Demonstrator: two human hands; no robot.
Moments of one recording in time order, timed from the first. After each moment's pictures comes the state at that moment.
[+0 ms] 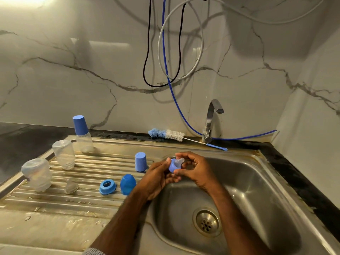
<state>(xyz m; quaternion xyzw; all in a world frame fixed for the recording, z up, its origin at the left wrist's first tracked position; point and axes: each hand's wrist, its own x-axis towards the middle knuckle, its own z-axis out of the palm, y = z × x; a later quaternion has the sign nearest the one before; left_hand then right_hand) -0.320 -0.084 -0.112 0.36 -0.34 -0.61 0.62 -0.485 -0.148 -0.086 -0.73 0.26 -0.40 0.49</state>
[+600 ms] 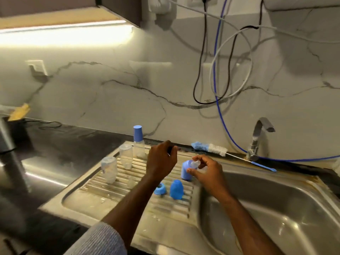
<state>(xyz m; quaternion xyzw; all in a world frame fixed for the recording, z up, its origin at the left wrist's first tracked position) -0.226 -0.004 -0.018 0.72 -0.48 0.13 0.49 -0.383 -0.108 -0.069 -0.78 0.30 -0.41 0.35</state>
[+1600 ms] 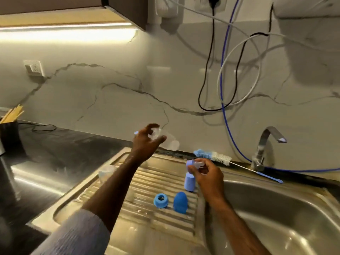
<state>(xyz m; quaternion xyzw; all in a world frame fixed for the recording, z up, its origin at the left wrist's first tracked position) -0.128 -0.009 0.025 0.67 -0.47 -0.04 0.57 -0.345 -0.095 -0.056 -0.69 0.33 -0.48 0.42</state>
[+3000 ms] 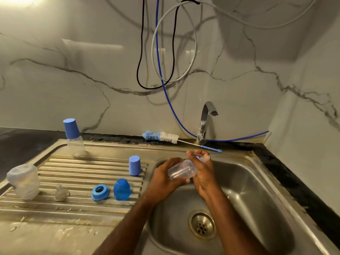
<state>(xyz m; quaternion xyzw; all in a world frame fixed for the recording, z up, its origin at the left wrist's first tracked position) -0.351 -0.074 -0.099 0.50 -0.62 -0.24 0.55 -0.482 -0.155 -0.082 -0.41 0.30 -0.56 0.65</state>
